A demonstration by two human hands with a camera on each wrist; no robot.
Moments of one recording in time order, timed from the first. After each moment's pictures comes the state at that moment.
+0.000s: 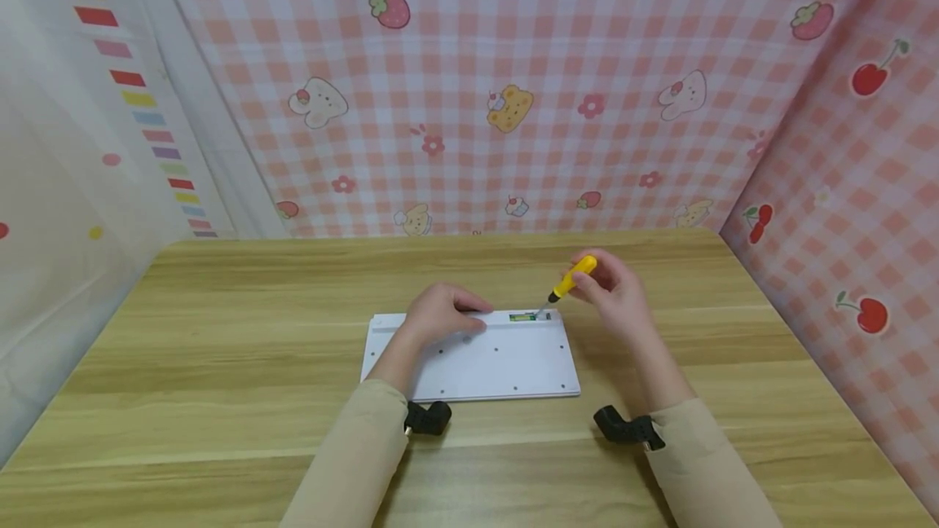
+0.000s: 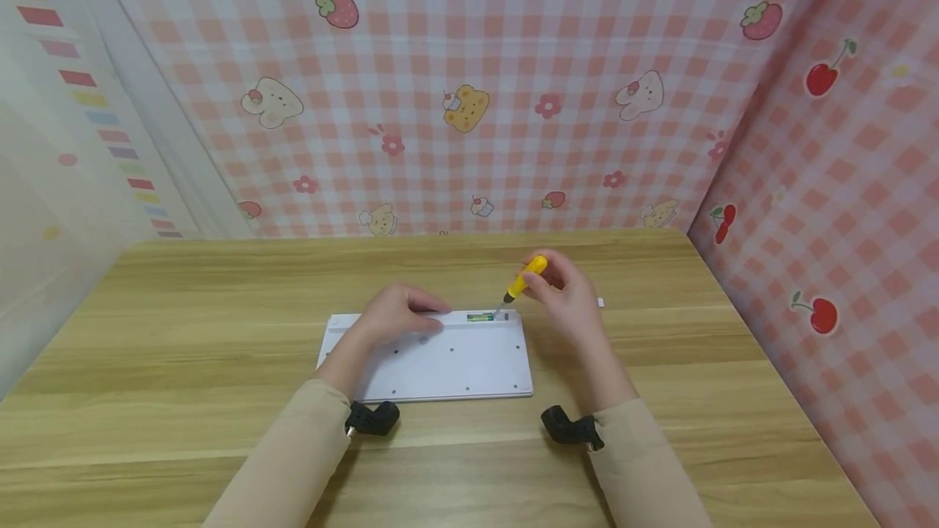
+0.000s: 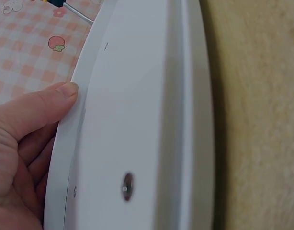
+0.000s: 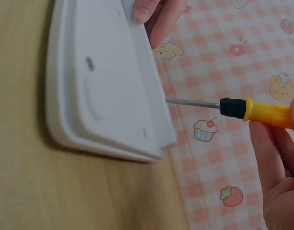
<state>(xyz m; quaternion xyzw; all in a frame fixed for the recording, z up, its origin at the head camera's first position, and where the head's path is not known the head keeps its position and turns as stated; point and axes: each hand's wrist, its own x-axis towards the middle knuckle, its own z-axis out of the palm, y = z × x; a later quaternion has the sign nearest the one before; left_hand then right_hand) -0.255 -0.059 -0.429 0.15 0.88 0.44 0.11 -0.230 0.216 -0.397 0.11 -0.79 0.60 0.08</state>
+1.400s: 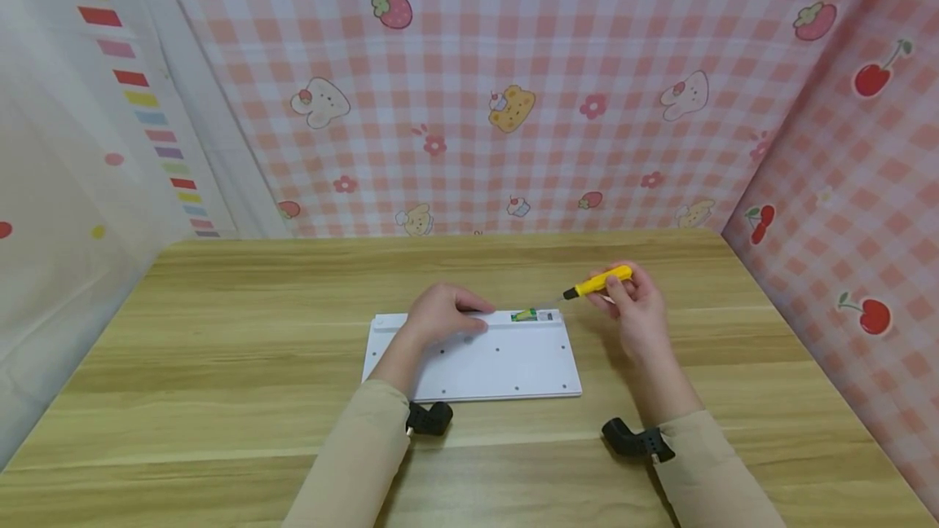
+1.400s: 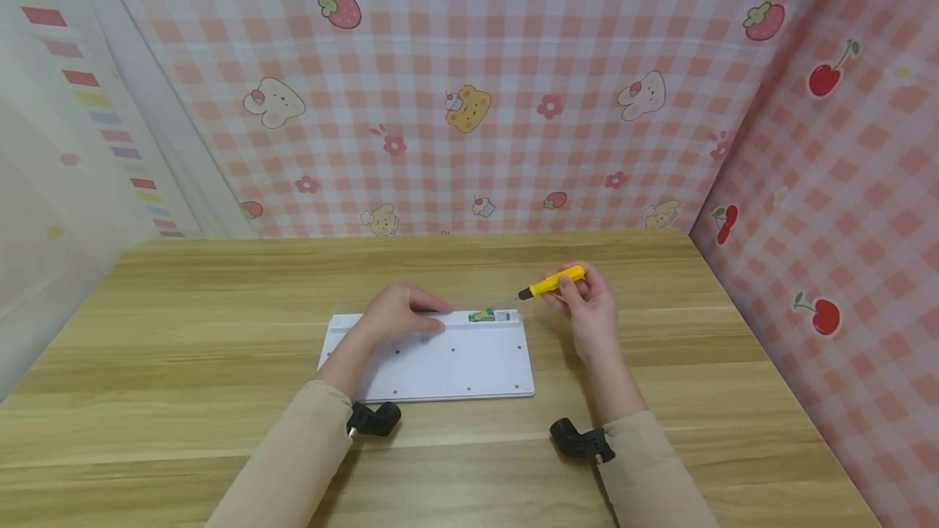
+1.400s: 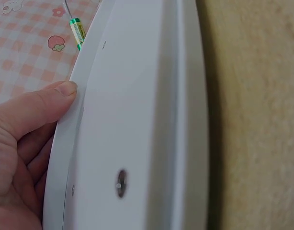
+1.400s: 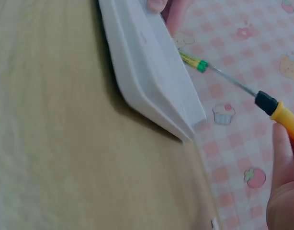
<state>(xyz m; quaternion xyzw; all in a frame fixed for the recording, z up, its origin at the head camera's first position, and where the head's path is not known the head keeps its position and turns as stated) -0.255 -0.060 -0.430 0.15 0.88 0.44 0.10 -0.226 0.234 -0.420 0.04 -0.62 0.78 0.10</state>
